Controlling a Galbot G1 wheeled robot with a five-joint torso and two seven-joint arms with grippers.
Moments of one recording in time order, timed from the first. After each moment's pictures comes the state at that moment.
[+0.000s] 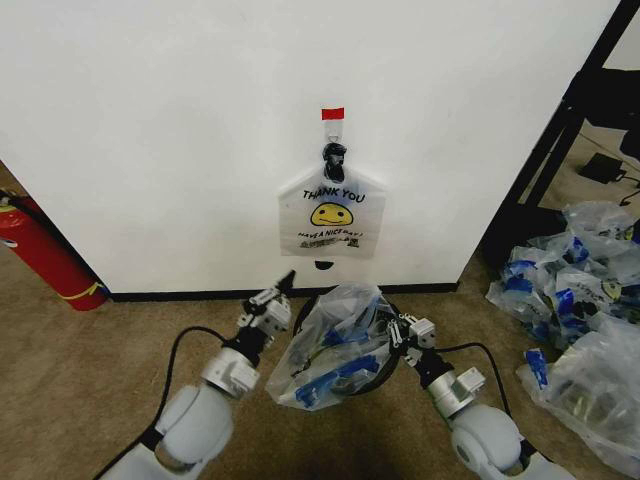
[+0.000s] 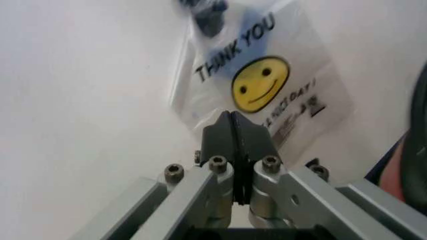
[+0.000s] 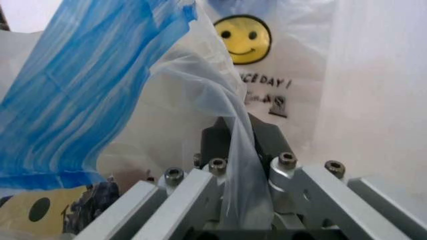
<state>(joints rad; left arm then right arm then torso) 1.25 -0.99 -0.18 -2.07 0.25 0.04 -0.15 -1.33 0.97 0.19 1.85 0.46 0.27 -0.05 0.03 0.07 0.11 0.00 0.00</state>
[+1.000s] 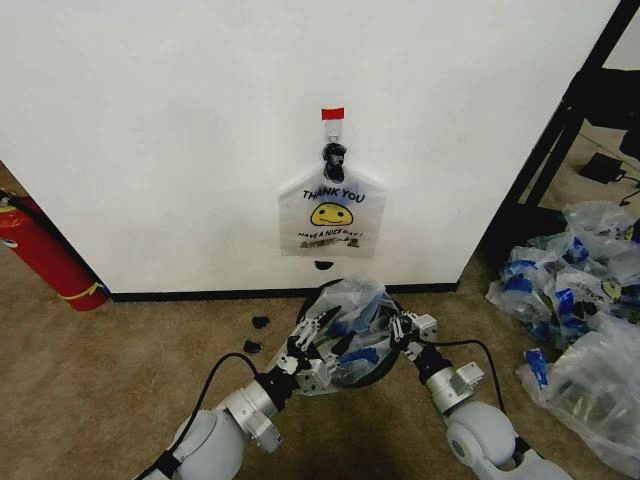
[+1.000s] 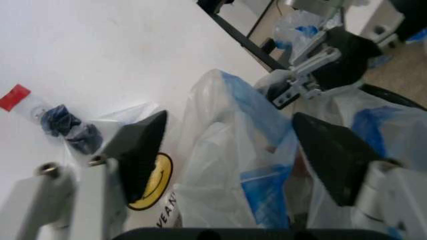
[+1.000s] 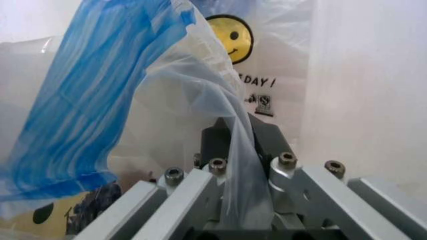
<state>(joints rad) 1.34 -1.03 -0.09 -2.07 0.56 -0.25 0.08 -1.31 1.00 0.18 1.86 0.46 0.24 0.03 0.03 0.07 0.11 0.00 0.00</state>
